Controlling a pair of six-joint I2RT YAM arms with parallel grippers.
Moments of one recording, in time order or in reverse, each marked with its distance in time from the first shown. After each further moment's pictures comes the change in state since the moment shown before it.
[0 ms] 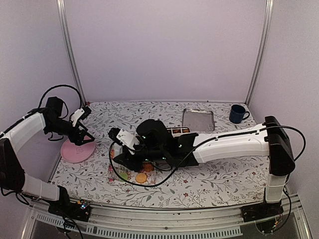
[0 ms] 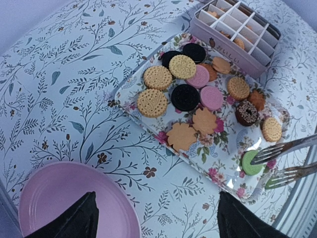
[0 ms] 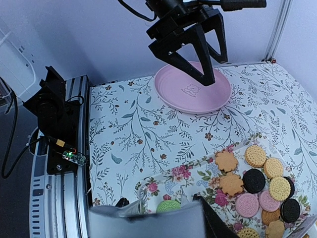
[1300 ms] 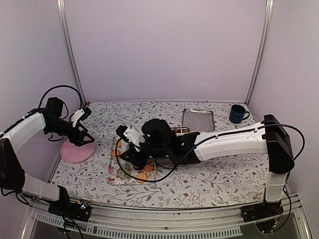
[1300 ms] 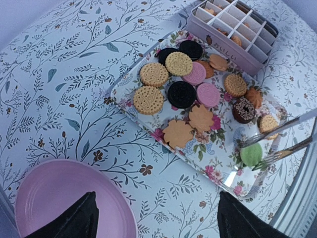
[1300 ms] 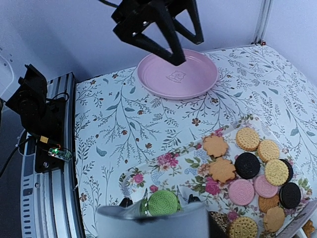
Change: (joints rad) left arm 0.000 0.000 0.001 -0.022 0.004 0.008; right arm -0.037 0.020 -0.040 0.023 0.016 0.044
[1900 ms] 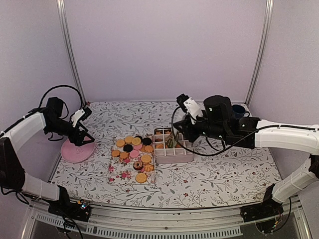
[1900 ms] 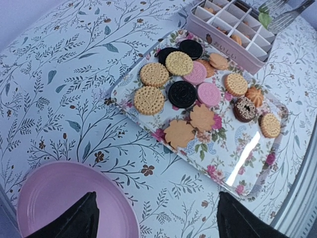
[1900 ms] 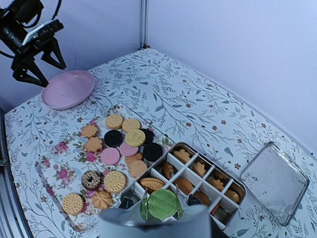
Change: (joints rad) left arm 0.000 0.009 0.006 0.001 0.000 0.011; right arm -0.241 -0.555 -0.374 -0.099 0.184 -0.029
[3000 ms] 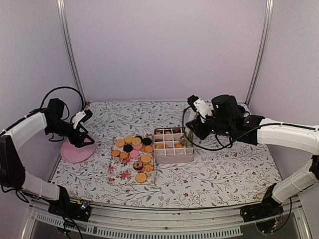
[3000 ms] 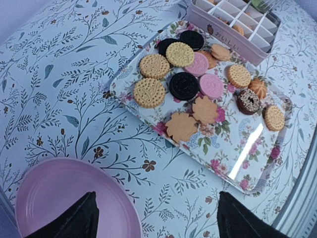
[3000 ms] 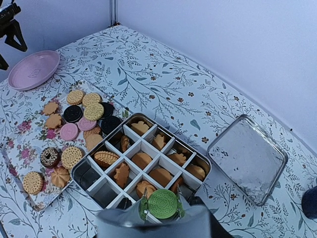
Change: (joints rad) left arm 0.000 0.021 -0.011 -0.001 -0.019 0.036; right arm -0.167 -0.046 -0.083 -0.074 -0.006 -0.071
